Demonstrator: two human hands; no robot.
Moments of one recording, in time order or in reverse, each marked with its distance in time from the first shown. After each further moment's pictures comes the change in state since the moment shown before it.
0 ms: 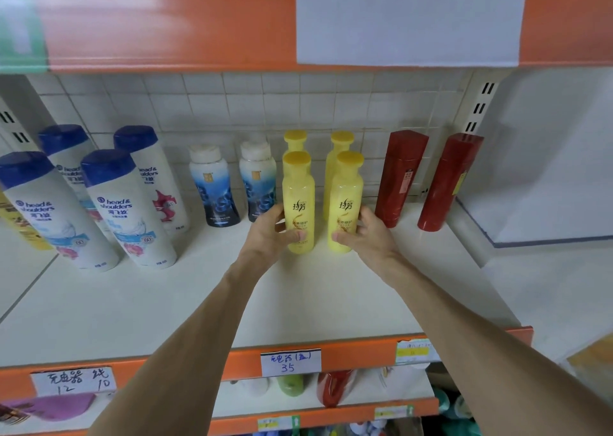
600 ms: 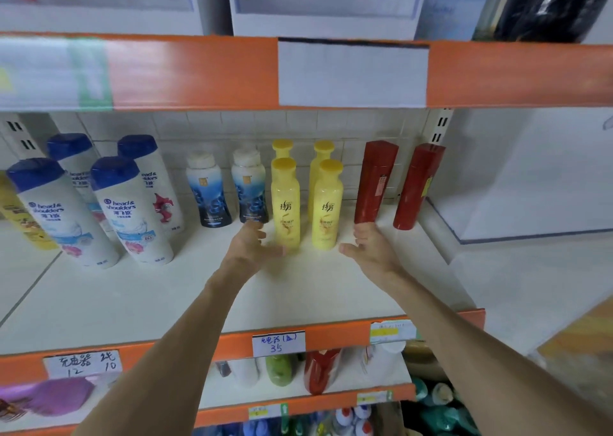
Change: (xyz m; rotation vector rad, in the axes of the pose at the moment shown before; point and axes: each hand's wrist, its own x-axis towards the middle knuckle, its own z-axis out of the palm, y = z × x) left_hand -0.030 -0.002 -0.008 0.232 0.114 -0.159; right_hand -0.056 -0.016 -0.026 -0.257 0.103 0.088
